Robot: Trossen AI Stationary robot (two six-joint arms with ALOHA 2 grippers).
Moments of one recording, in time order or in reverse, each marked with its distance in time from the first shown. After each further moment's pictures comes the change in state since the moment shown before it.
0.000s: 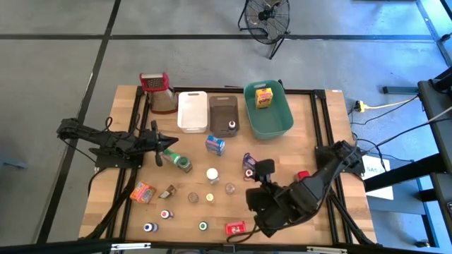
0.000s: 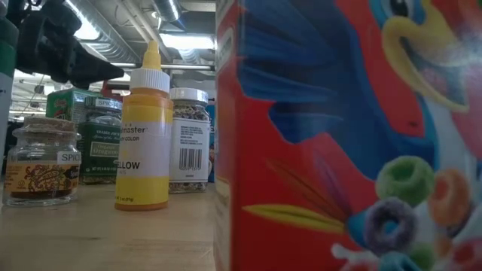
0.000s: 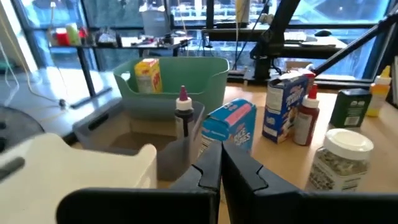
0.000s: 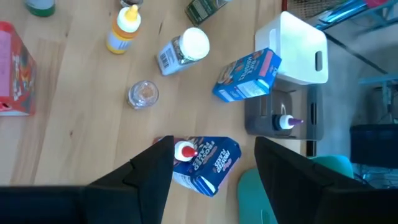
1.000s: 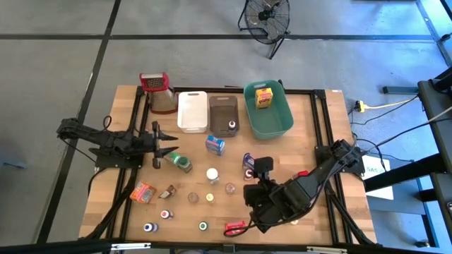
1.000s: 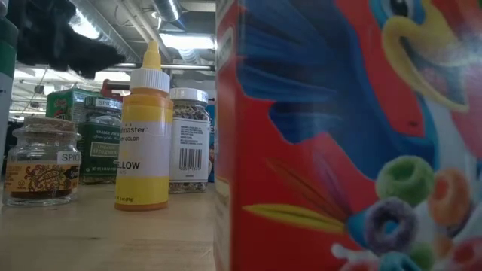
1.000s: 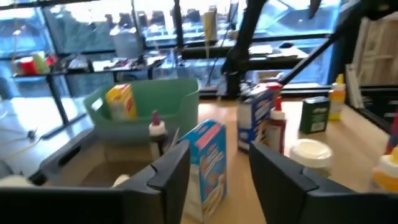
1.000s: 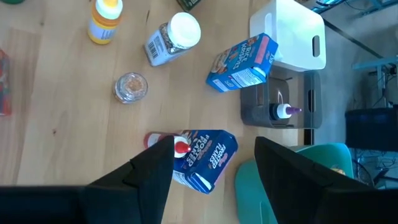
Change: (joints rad) left arm 0.000 0.001 0.016 0.078 0.127 0.102; right arm -0.034 0.002 -0.047 0.000 0.001 0.034
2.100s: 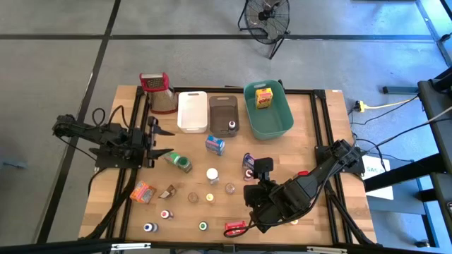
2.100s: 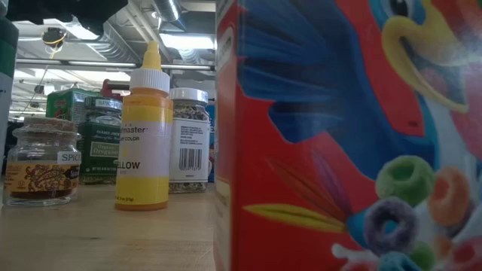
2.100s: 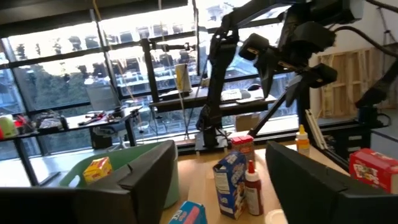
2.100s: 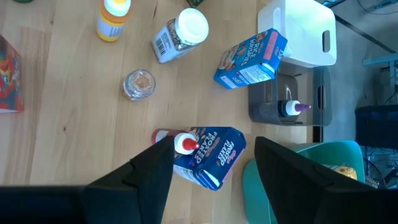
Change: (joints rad) left arm 0.000 0.127 0.169 0.122 0.155 0.130; right arm 0.000 0.001 0.000 0.000 -0.033 0.011
